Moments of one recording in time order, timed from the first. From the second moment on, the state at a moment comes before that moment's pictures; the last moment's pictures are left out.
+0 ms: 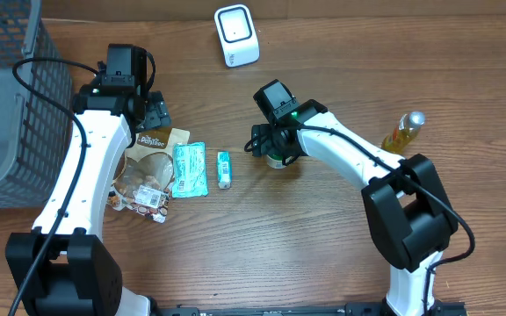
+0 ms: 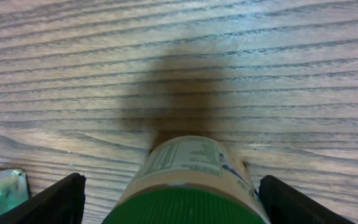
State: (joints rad) left arm -0.06 1.69 1.43 -0.92 -0.31 -0.36; right arm 0.56 2.03 1.46 -0.72 0.04 0.53
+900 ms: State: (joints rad) left arm -0.06 1.69 1.43 -0.92 -0.31 -0.36; right arm 0.56 2.07 1.49 -0.87 0.07 0.52
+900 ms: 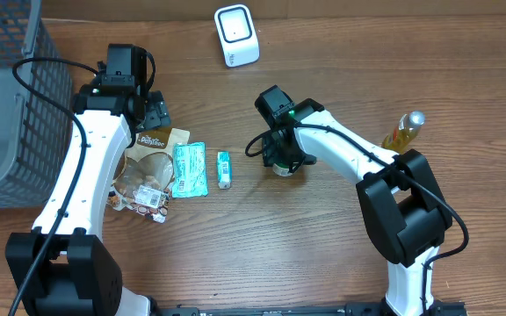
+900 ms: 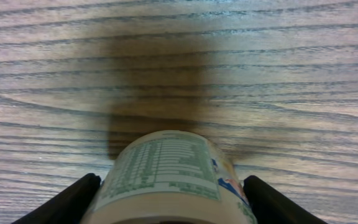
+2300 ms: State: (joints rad) left arm -0.06 1.69 1.43 -0.92 -0.31 -0.36; right arm 0.54 2.07 1.49 -0.85 0.07 0.51
